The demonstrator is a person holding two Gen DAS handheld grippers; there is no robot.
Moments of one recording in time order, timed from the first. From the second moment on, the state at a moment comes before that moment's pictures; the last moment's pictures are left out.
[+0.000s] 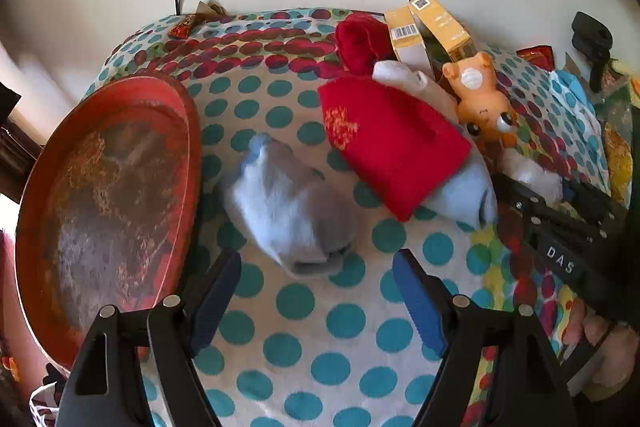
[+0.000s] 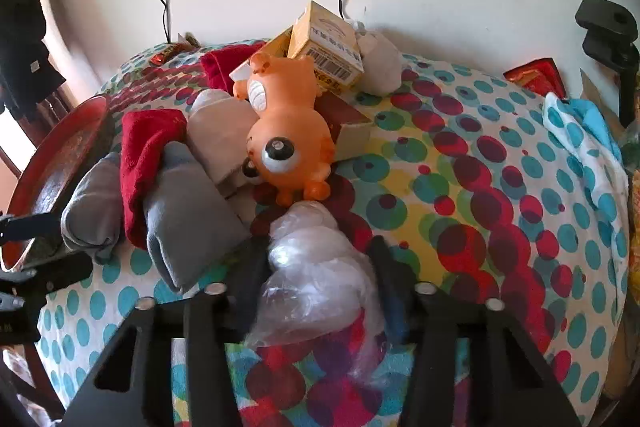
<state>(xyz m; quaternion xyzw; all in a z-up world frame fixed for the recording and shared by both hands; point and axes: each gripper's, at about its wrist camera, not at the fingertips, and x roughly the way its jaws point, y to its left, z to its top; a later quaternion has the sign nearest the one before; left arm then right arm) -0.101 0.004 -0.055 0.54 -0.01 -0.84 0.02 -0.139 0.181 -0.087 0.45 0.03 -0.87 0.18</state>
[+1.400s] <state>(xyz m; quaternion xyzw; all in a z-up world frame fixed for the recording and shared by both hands) -0.105 -0.010 -0.038 0.53 -0.02 -0.85 -0.04 -0.140 0.192 -0.092 0.43 0.00 -0.89 0.17</state>
